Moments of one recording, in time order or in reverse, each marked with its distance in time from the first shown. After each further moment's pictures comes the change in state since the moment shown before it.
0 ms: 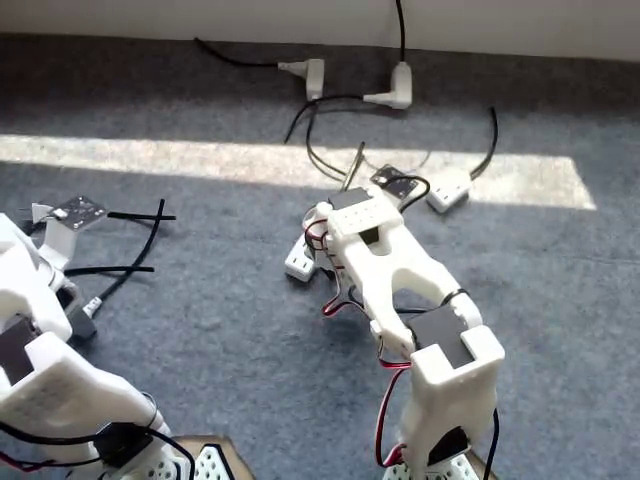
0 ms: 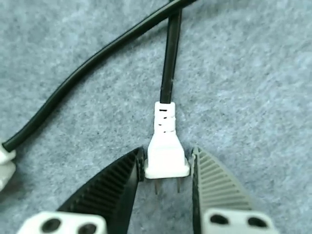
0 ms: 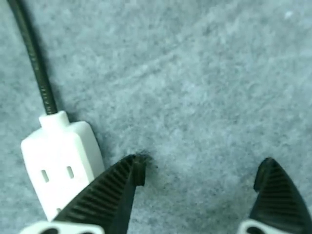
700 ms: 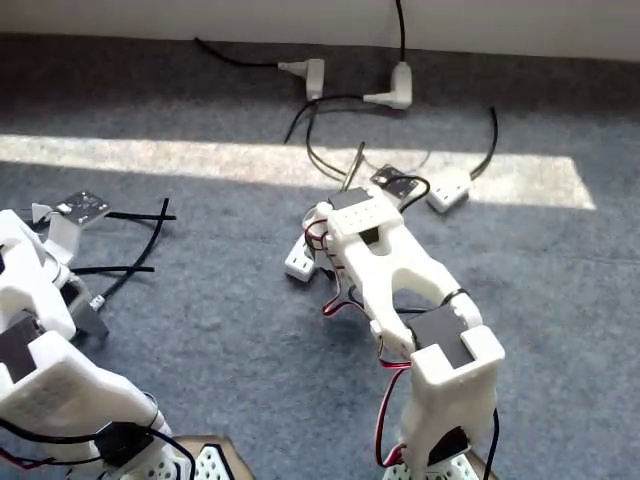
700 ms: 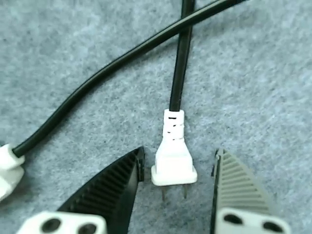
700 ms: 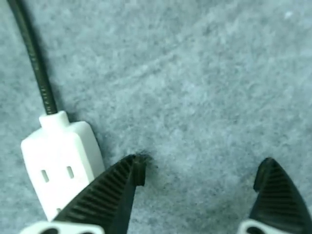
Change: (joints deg) left arm 1.3 0.0 0.1 -1.6 2.8; right arm 0.0 0.0 0.0 0.0 0.0
